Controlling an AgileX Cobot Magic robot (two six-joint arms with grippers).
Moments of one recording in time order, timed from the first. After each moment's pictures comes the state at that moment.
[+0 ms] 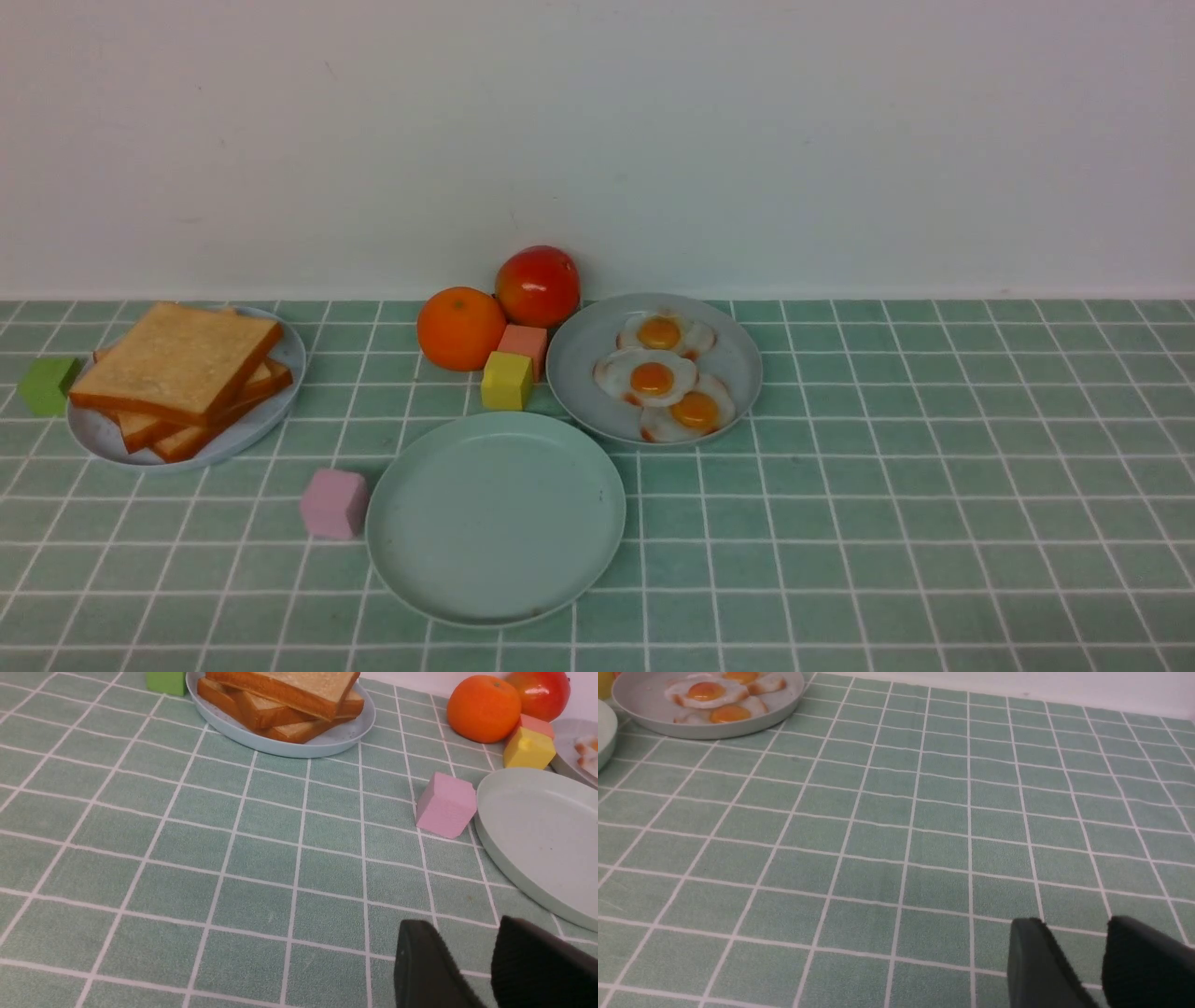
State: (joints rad) right arm 0.07 -0.01 0.02 -0.03 0.39 -0.05; left arm 0.00 -0.01 0.03 -0.03 0.37 -0.21
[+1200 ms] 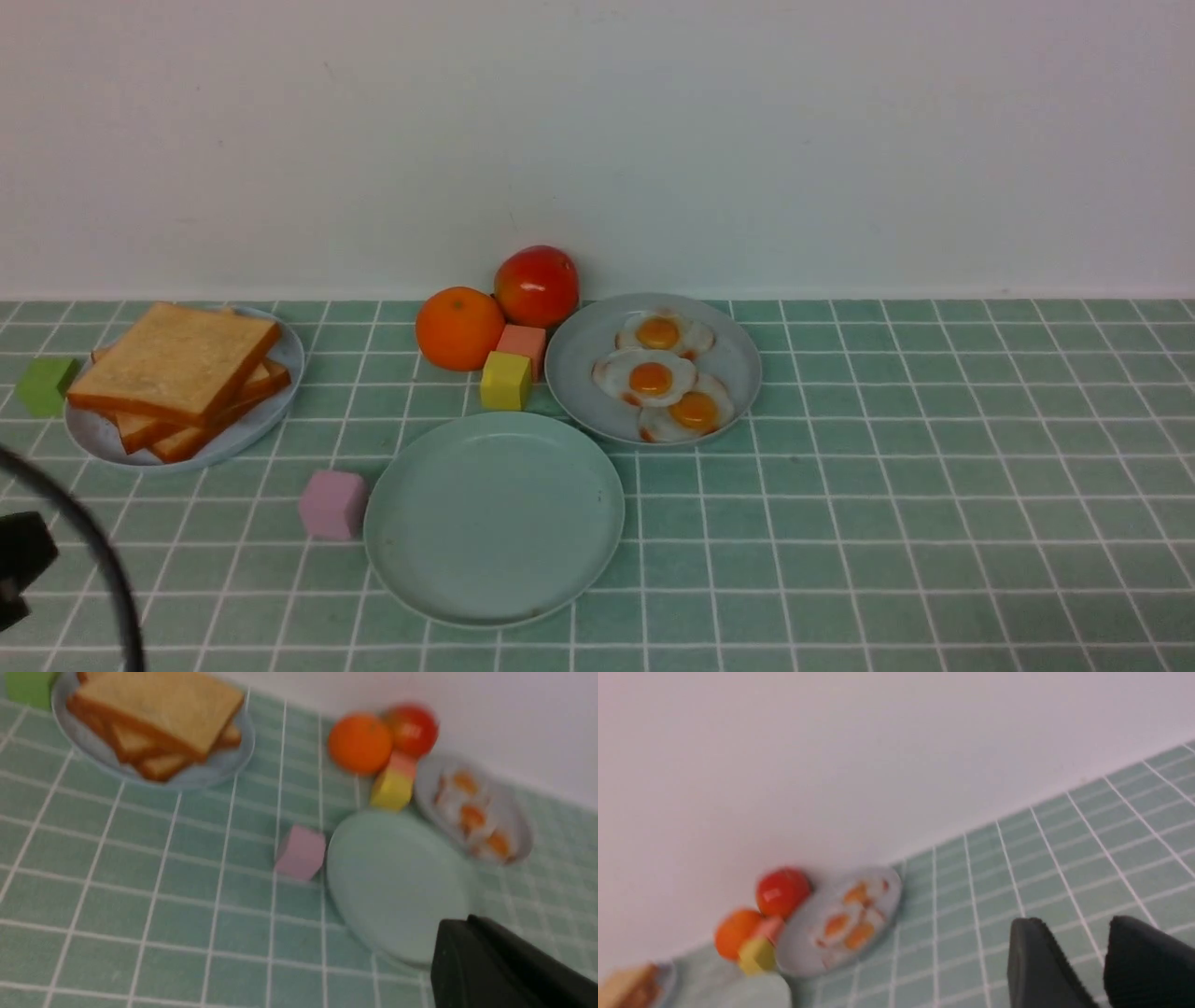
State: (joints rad) right arm 0.07 -0.01 0.03 0.31 0.08 0.20; left arm 0.00 0.52 -0.51 -0.34 0.56 -0.07
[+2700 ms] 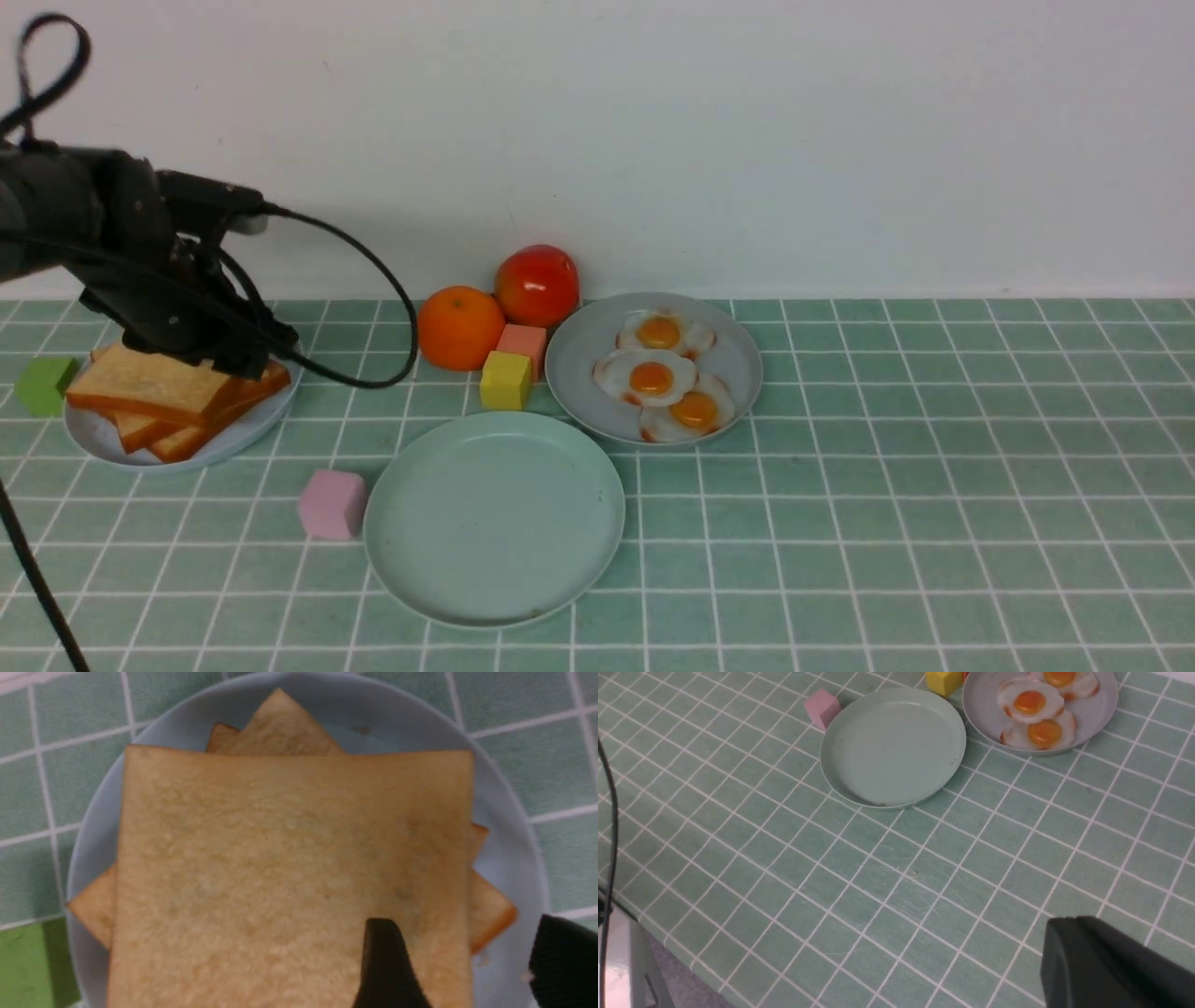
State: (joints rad) right arm 0.32 0.72 -1.01 0.38 1.08 -0.23; left arm 0.01 2.01 -1.46 0.07 0.56 0.19
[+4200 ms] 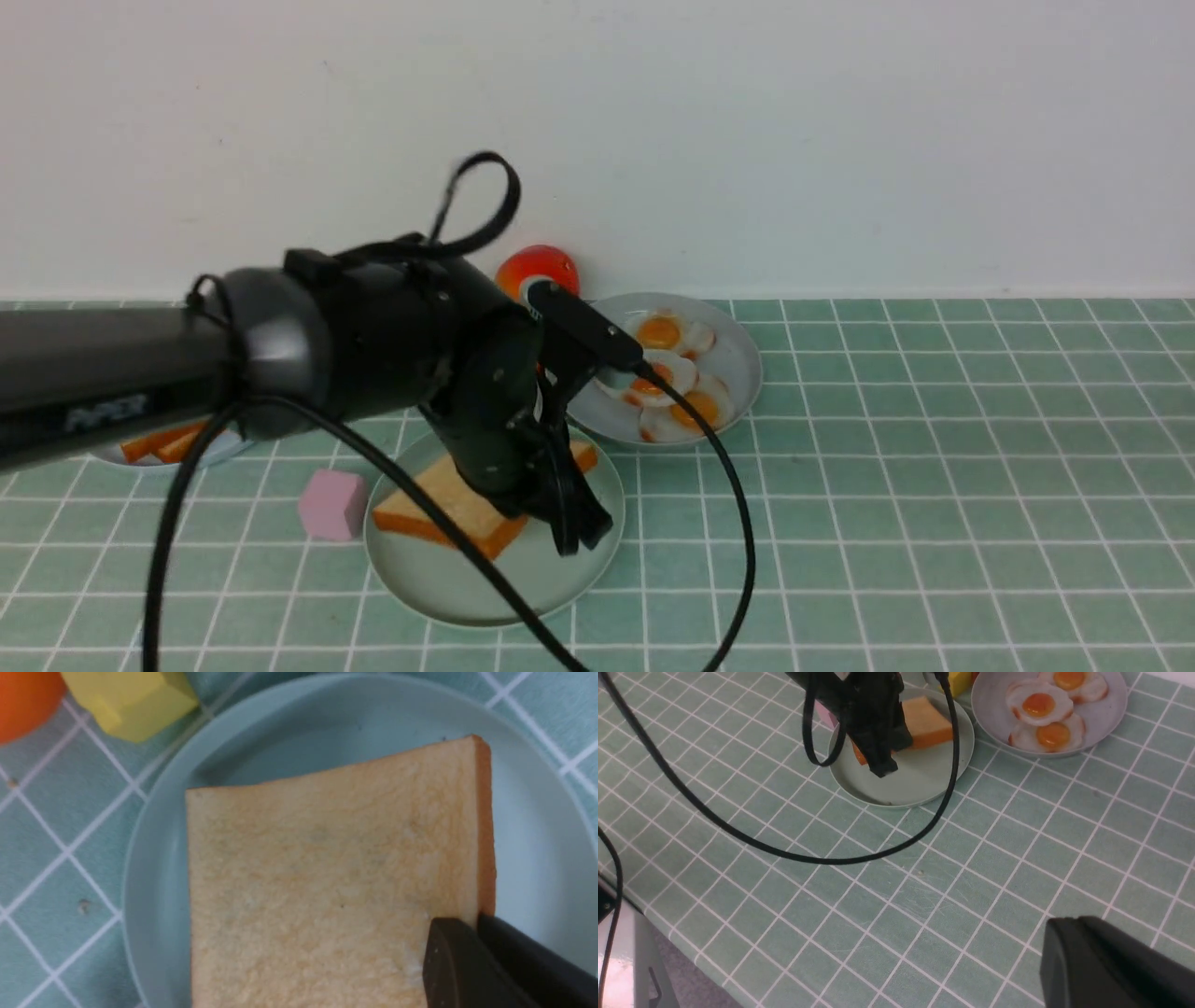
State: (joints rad) right arm 0.32 0.72 -1.01 0.39 1.09 -0.26; left arm -0.63 1.84 -1.26 0.21 0.64 -0.02
